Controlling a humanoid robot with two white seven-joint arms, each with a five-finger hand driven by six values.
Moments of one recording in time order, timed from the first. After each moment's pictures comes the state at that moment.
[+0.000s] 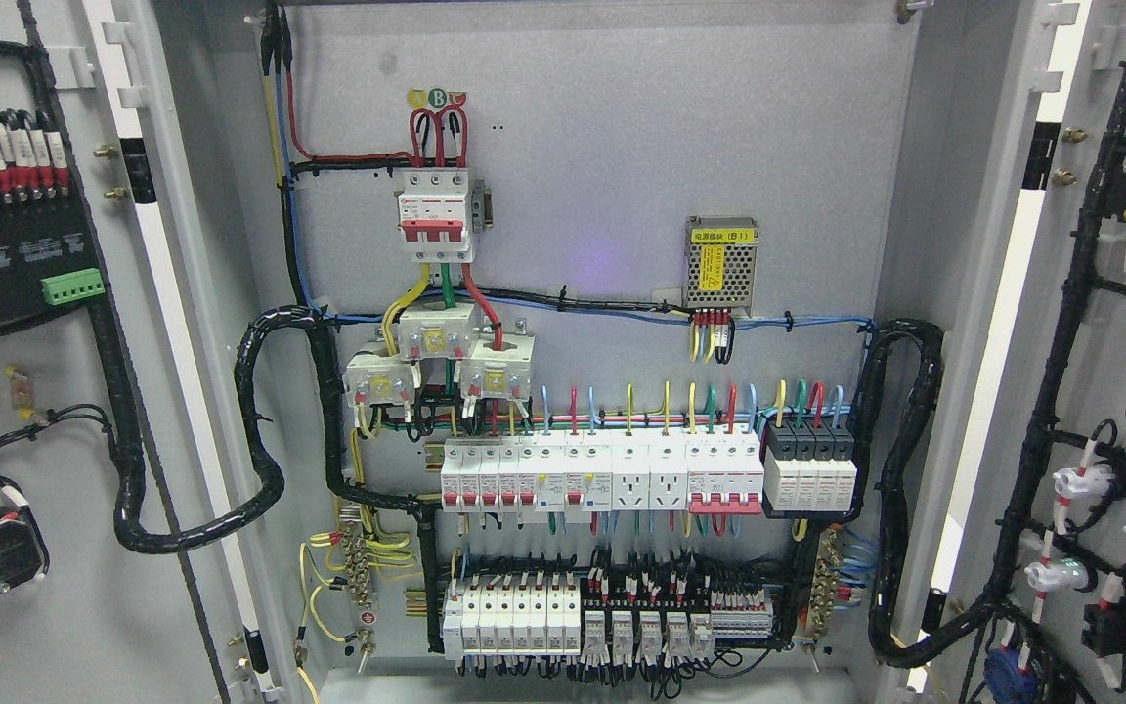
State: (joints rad) left arm 0.10 0.30 0.51 -1.56 0.49 -0.63 -0.18; right arm 0.44 -0.51 -0.24 -2.03 -0.79 -0.61 0.39
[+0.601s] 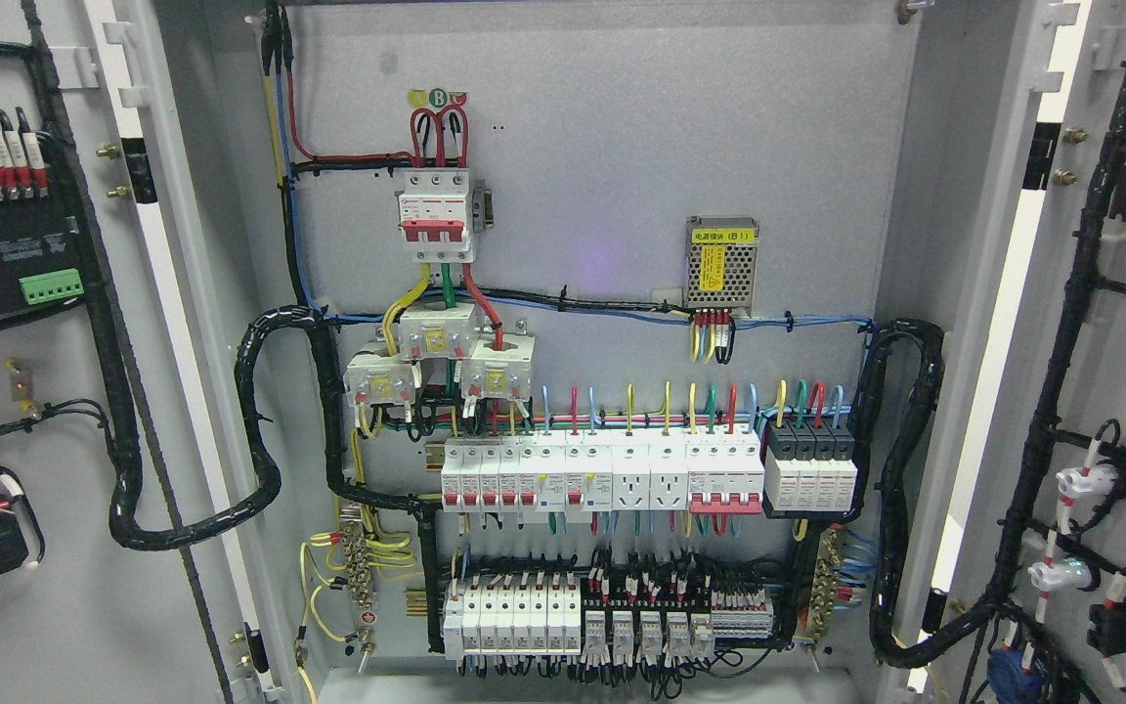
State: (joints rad) left arm 0.01 0.35 0.51 -1.45 0.49 -0.58 -0.18; right arm 0.46 -0.50 -0.27 -2.03 -0.82 -0.61 0.39
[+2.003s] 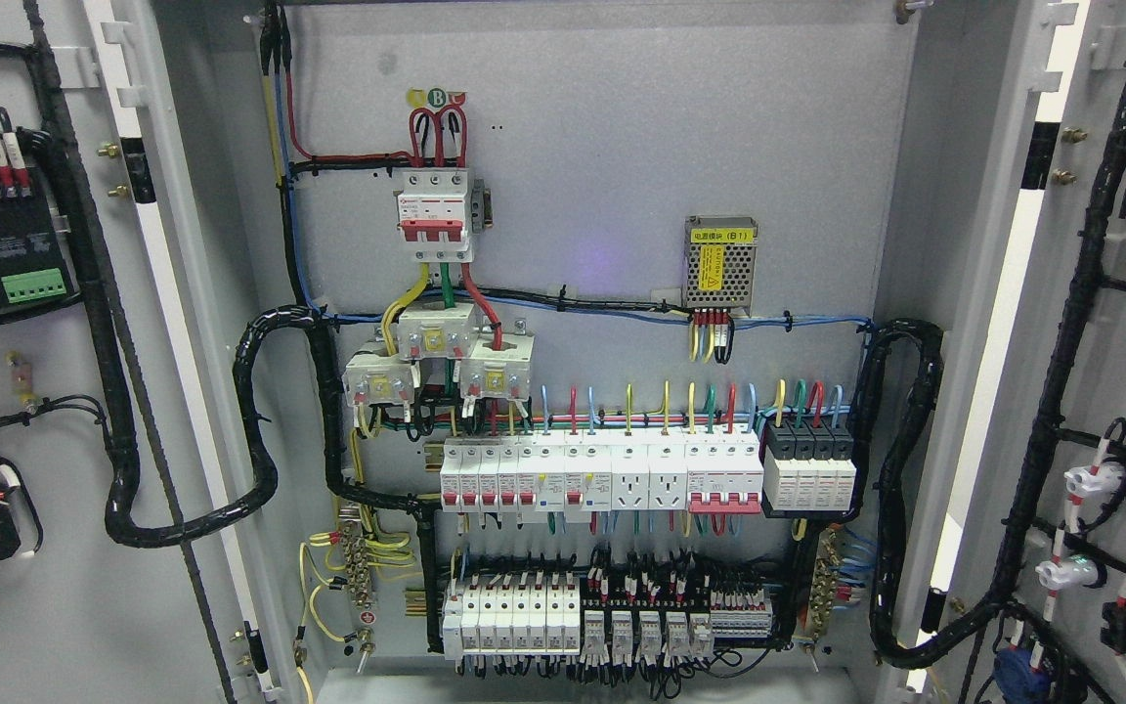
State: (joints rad) left arm -0.03 0.40 0.52 -1.37 0.53 -0.59 -0.18; right arm 0.50 -0.49 -0.32 -2.02 -0.86 -0.62 0.39
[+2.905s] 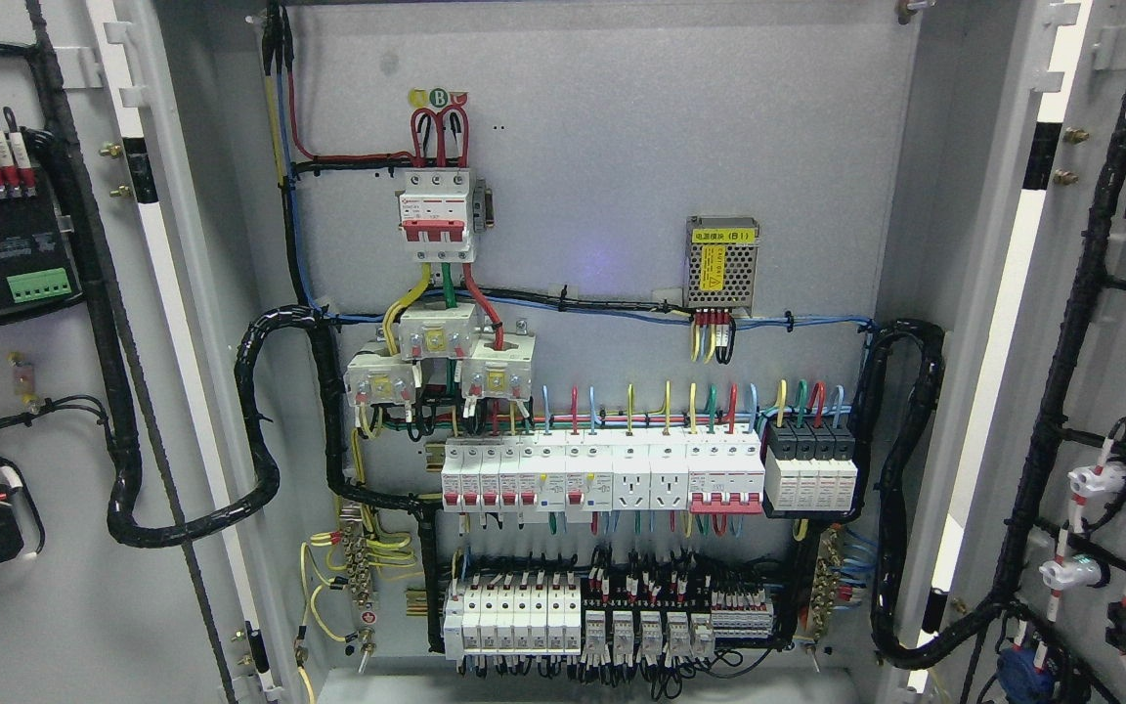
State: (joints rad) left arm 0.08 0.37 0.46 -1.59 0.57 -0.61 -0.17; right arm 0.51 -0.49 -0.31 -2.02 -0.87 -0.62 0.38
